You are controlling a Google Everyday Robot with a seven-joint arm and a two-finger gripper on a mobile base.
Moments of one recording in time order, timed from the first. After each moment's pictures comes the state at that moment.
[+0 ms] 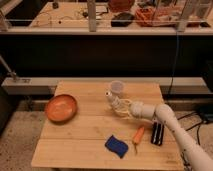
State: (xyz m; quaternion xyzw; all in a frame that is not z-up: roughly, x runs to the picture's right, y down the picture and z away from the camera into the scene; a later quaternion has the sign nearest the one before) arm 0.098 0.095 0.857 -0.08 -0.47 0.29 0.83
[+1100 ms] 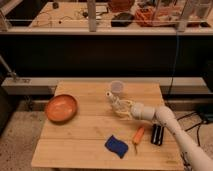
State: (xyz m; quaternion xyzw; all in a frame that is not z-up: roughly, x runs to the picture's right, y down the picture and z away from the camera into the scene) arm 0.101 0.103 0.857 -0.08 -0.46 0.32 0.83
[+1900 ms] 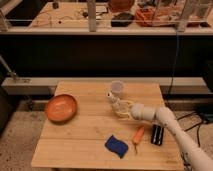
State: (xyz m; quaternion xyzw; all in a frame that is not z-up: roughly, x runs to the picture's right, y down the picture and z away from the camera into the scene) arm 0.104 0.106 0.857 -0.08 -0.46 0.32 0.83
